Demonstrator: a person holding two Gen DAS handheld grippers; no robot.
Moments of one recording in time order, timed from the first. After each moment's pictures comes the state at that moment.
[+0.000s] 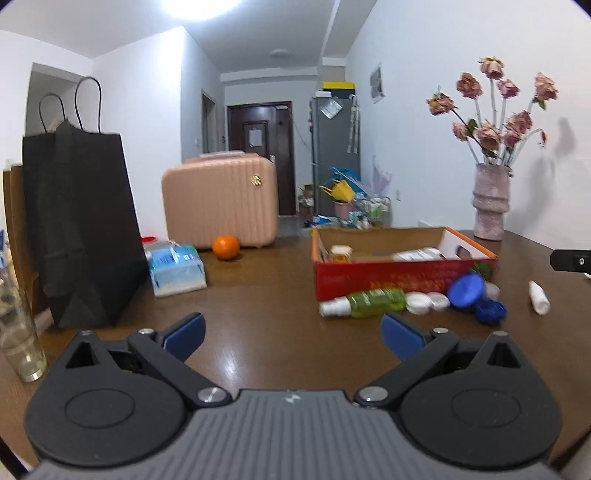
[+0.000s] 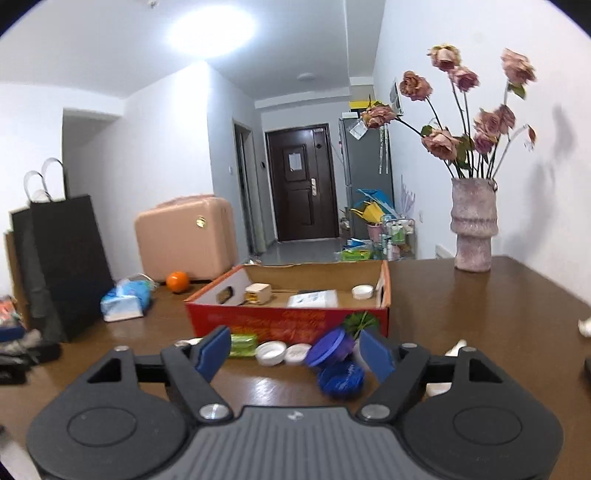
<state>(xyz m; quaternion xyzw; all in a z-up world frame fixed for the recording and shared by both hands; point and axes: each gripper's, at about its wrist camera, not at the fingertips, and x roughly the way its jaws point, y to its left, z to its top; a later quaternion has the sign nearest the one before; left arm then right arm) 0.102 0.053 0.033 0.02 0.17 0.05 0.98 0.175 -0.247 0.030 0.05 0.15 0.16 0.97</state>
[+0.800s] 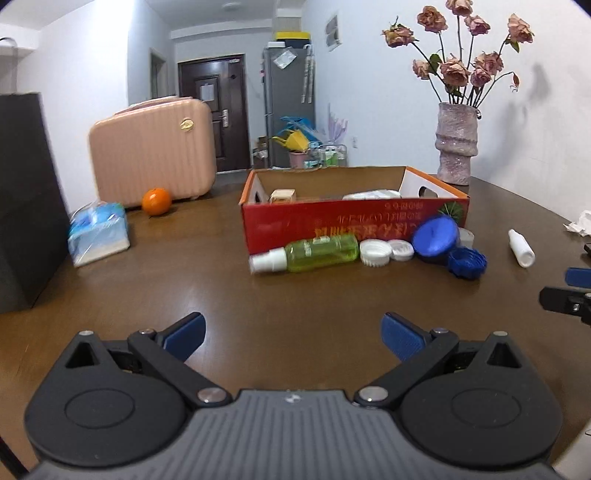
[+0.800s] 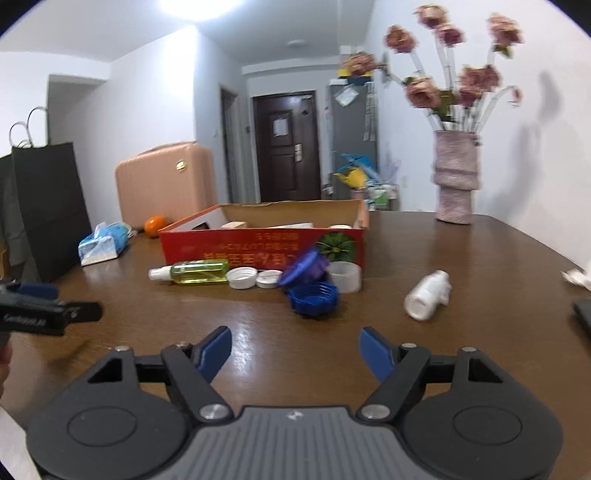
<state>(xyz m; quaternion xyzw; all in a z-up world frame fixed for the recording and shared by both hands) 0.191 0.025 -0.009 0.04 0.25 -0.03 0.97 0.180 -0.251 -0.031 0.01 0.22 0.13 0.97</state>
